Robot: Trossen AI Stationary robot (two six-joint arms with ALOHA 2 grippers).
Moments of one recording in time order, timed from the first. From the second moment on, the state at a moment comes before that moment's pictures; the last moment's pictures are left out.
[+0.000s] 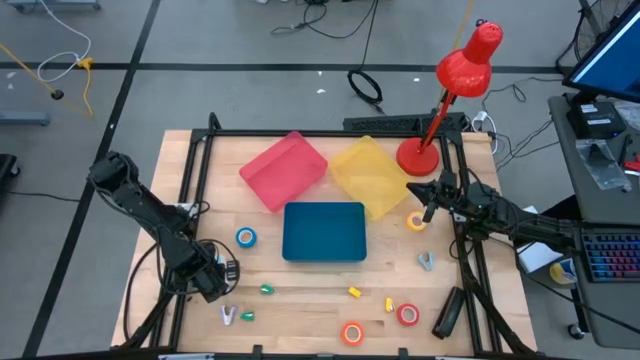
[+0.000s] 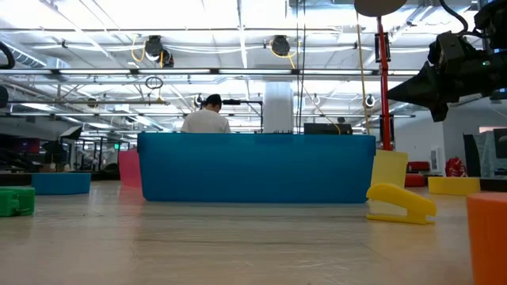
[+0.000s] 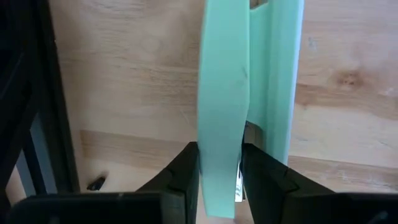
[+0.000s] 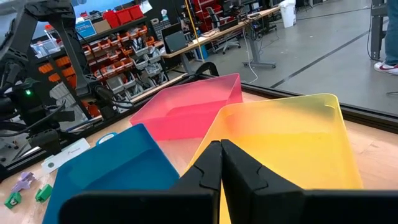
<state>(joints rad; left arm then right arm) -0.82 1.37 0.62 -0.78 0.09 -2.53 -0.22 0.00 0.09 -0.17 0.21 0.38</state>
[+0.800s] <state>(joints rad) -0.82 1.38 0.79 -1.00 0.07 -2.47 -0.22 0.00 0.09 -0.02 0.21 0.45</state>
